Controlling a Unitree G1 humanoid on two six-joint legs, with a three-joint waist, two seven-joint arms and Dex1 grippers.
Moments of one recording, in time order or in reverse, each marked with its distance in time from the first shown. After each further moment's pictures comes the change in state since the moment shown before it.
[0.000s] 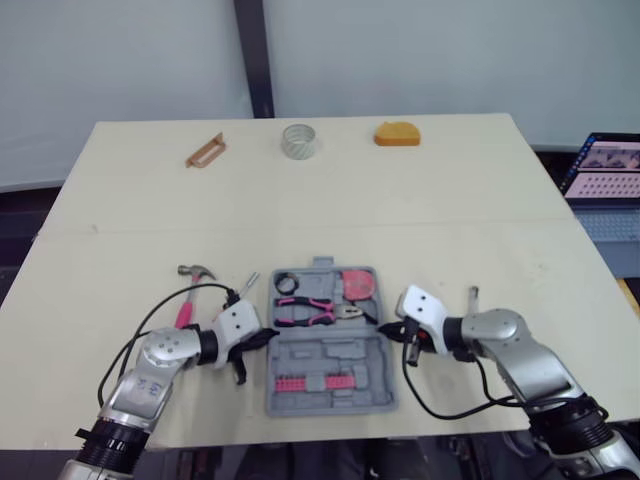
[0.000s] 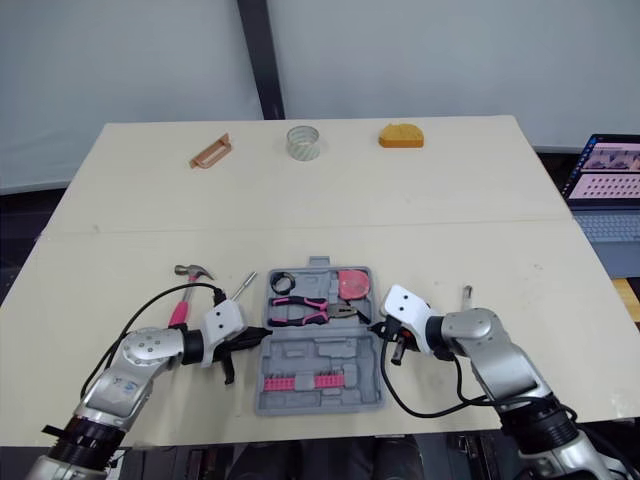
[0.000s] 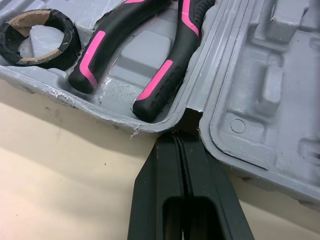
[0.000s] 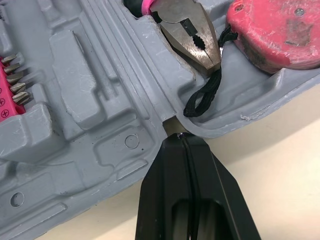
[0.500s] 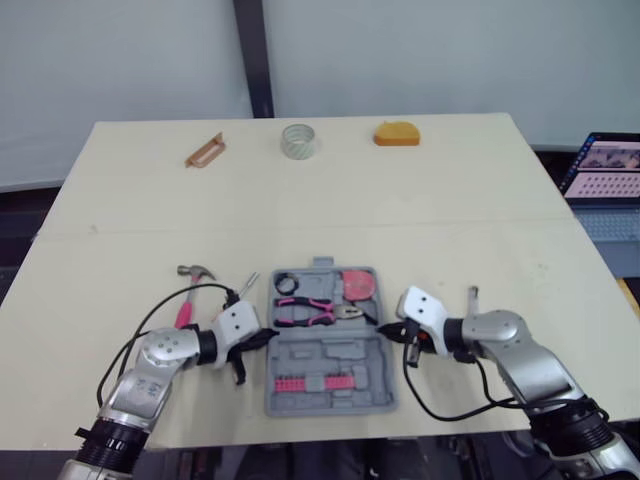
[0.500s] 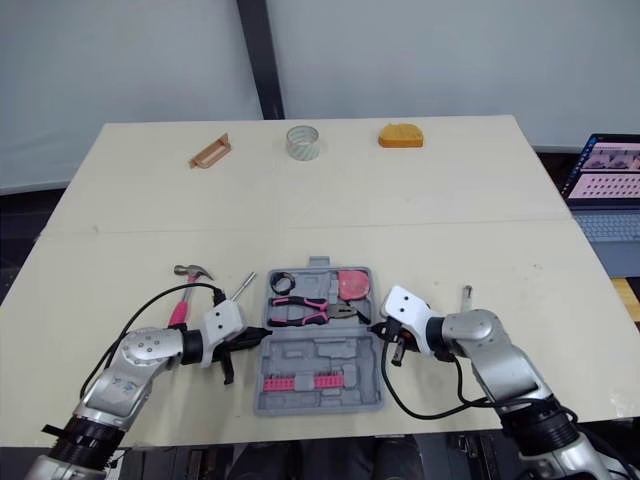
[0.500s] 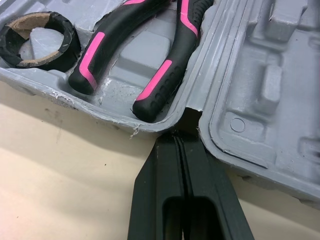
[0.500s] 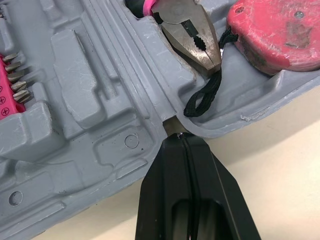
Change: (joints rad) left arm -0.001 0.016 0.010 0.024 -0.005 -0.038 -0.009; right arm 0.013 -0.009 -0.016 0.010 0.000 -0.041 0.000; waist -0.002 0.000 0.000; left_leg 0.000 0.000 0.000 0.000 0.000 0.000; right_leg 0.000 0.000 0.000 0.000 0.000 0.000
